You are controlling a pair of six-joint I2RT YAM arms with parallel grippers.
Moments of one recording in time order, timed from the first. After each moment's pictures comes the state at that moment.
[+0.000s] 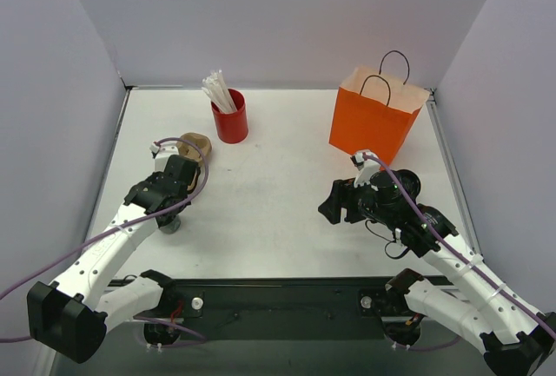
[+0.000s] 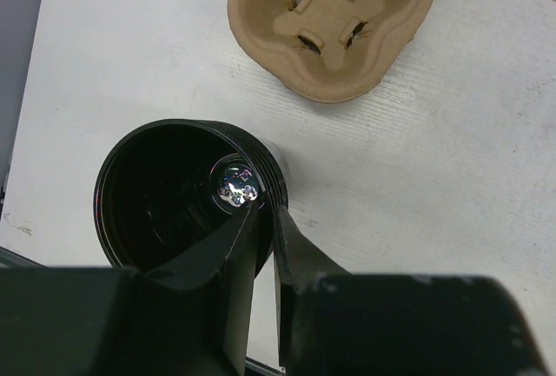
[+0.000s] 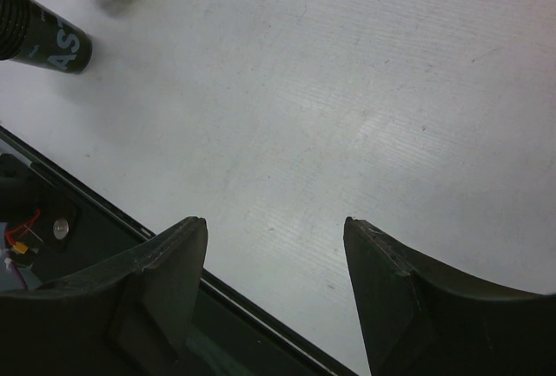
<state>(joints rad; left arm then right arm) -0.43 1.04 0.87 -0.86 -0.61 -0.53 0.61 0.78 0.74 -0.55 -0.09 0.39</state>
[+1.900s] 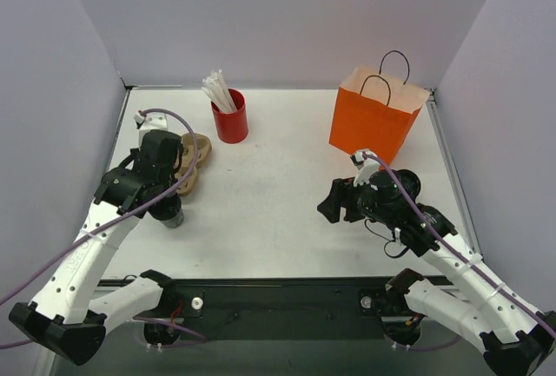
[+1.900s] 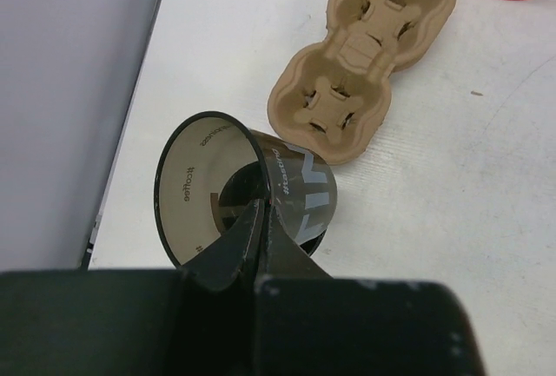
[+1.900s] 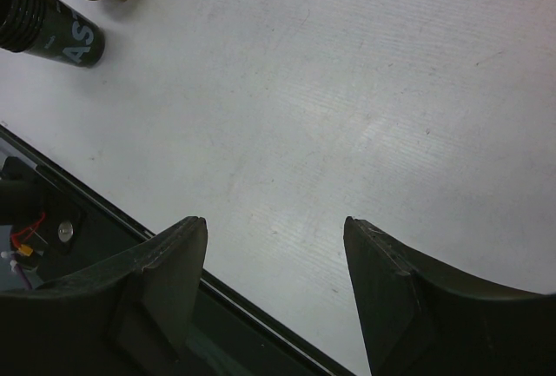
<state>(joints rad) -0.43 1.03 1.20 -0.99 -0.66 -0.37 0.61 0.79 0.74 -0.53 -0.10 0.40</state>
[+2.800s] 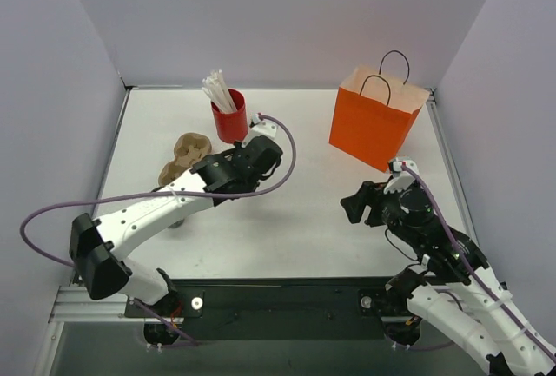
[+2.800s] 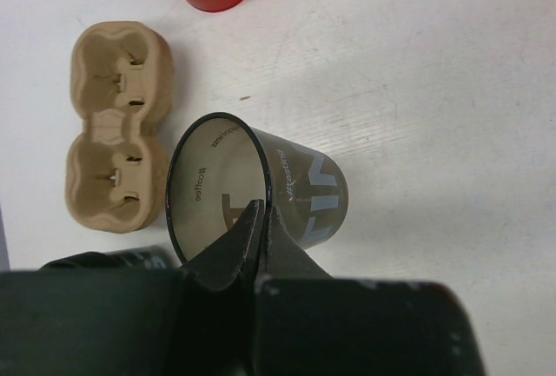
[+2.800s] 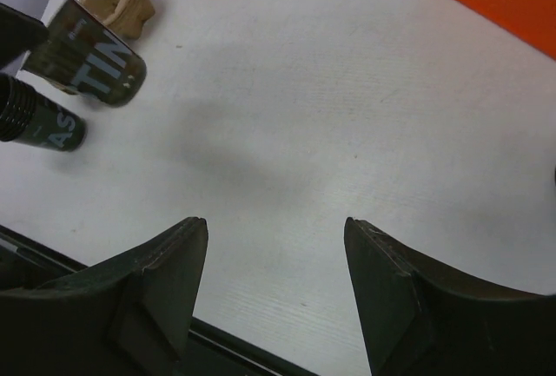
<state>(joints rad) -0.92 1.43 1.37 -0.80 -0.70 -0.33 0.61 0.56 0.74 -0.62 0.12 0.45</state>
